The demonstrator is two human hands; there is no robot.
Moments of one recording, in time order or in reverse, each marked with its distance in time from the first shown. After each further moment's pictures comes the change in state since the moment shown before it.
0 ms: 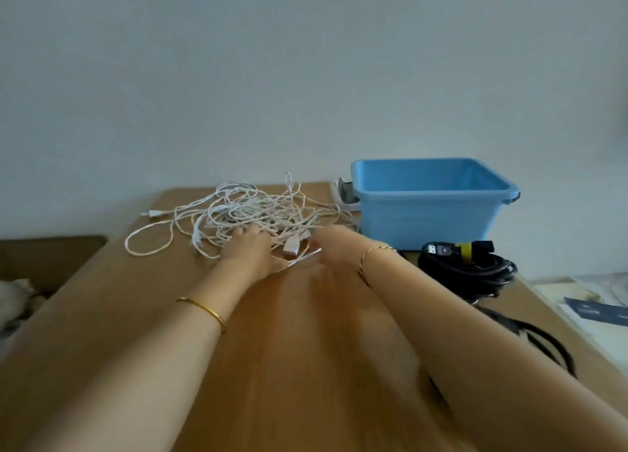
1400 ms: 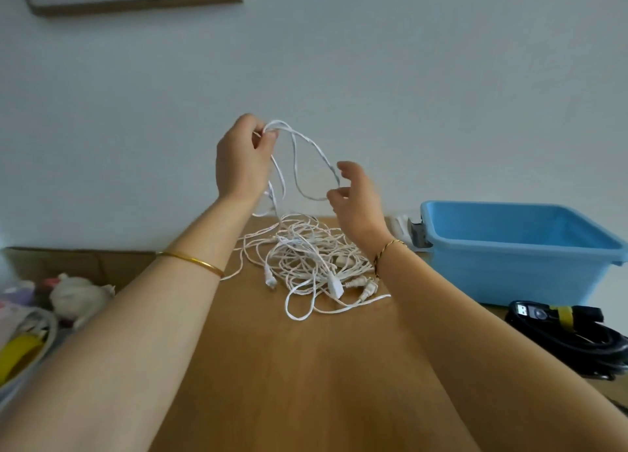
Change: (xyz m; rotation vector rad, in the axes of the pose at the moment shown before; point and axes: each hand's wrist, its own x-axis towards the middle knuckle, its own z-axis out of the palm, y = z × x) left_hand 0.011 -0.083 -0.150 -0.854 1.033 0.034; right_hand 0.061 -0.080 -0.053 0.845 0.711 -0.280
